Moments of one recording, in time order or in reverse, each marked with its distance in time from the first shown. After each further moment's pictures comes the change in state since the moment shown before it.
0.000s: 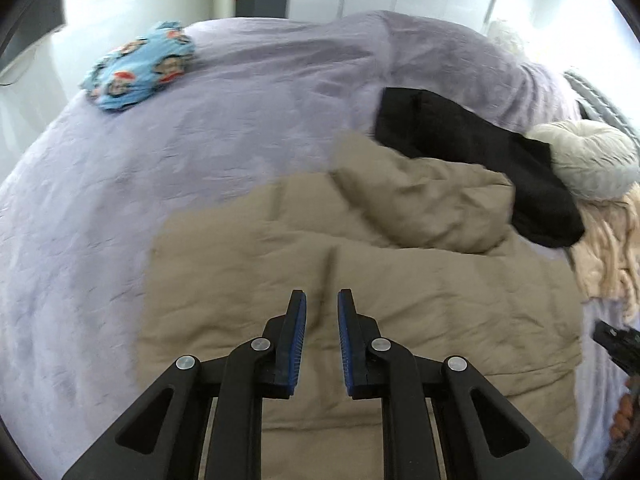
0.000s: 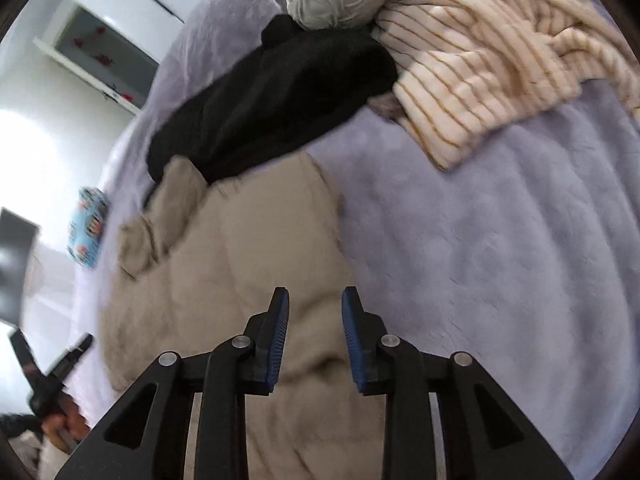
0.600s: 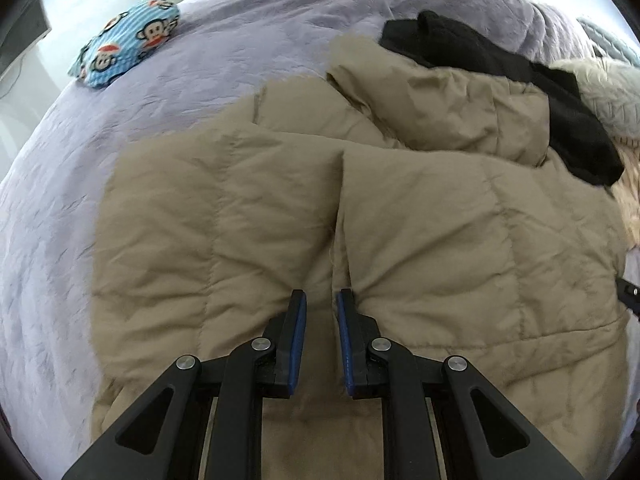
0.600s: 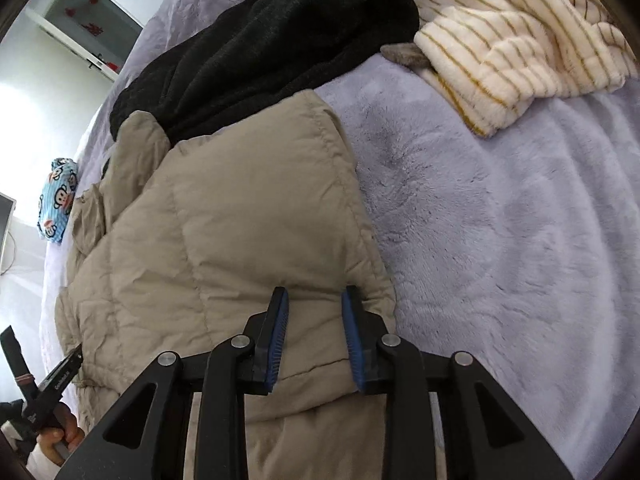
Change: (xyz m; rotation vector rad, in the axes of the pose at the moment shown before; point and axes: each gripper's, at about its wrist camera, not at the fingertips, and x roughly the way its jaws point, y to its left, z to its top) left arm 0.051 -0.012 -0.044 0.049 0.116 0.110; right arm 0.062 0.023 -0.013 -0.057 0.076 -0.116
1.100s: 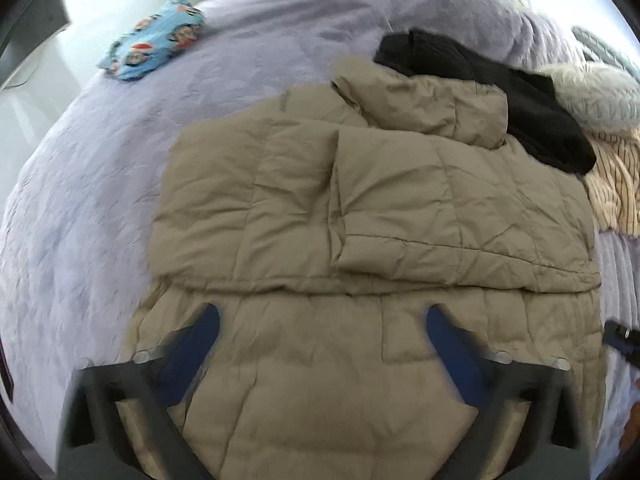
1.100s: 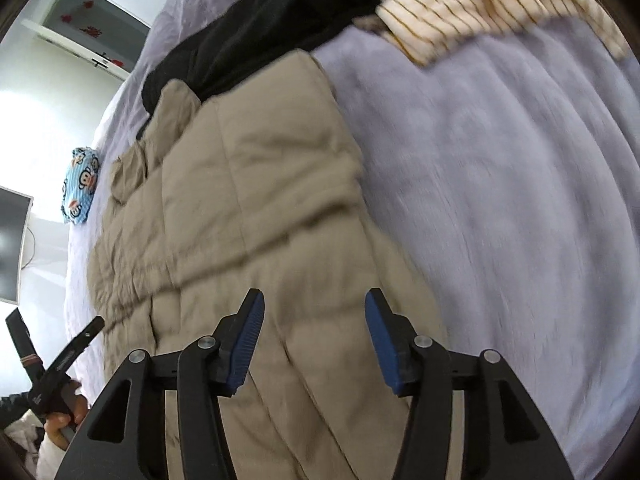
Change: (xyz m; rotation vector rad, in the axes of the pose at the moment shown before) left arm -0.081 -0.004 -0.059 -0.030 -0.037 0.019; right arm -0.052 -0.023 -0.087 0.060 0.093 0.041
